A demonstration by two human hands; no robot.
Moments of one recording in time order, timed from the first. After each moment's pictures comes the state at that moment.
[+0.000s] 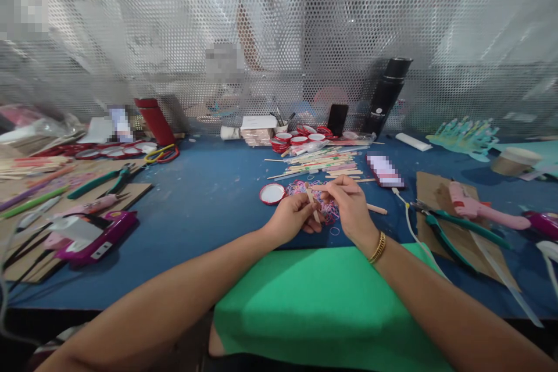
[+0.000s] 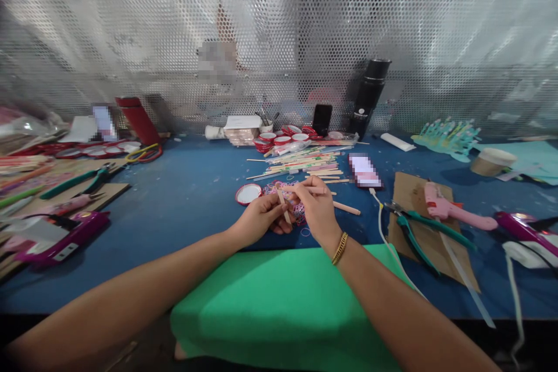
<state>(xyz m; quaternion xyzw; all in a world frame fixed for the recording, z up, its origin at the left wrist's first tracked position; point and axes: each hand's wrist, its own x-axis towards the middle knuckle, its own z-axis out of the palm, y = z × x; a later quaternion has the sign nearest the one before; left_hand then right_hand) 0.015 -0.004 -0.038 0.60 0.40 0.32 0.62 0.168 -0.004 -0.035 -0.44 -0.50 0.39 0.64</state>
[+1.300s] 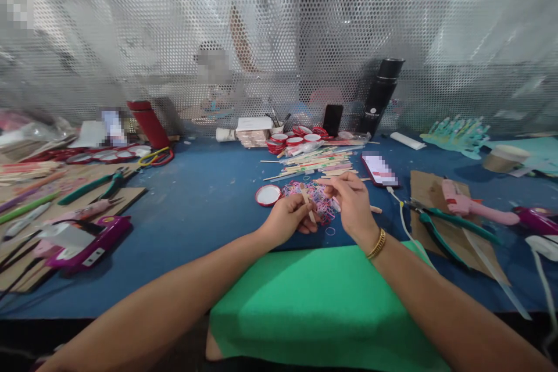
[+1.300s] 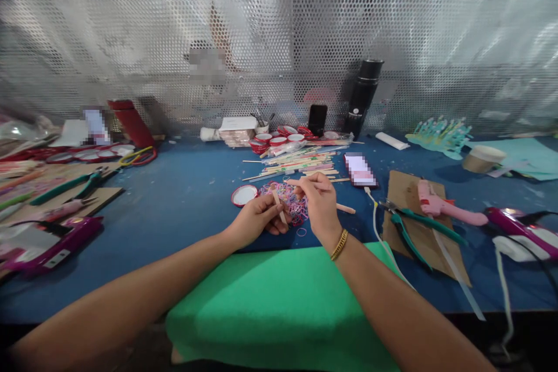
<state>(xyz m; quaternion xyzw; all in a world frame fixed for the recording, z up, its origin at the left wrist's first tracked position) 0.015 -0.004 -0.037 0.58 0.41 0.32 0.63 0.174 0.003 -0.033 -0.41 -0.42 0.41 0.70</state>
